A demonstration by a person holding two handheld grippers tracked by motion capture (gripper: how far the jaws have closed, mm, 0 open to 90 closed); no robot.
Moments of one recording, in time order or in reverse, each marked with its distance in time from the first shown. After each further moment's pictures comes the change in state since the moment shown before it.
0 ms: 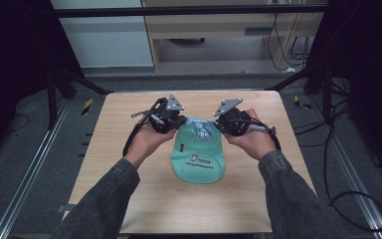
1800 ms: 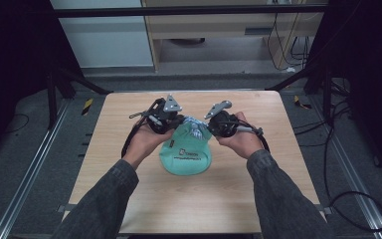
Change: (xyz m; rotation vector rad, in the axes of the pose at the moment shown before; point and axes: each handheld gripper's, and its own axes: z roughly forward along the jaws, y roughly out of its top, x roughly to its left) left arm 0.002 -0.007 0.001 -0.029 0.019 0.020; right arm 0.008 -0.001 0.042 0.047 0.040 0.014
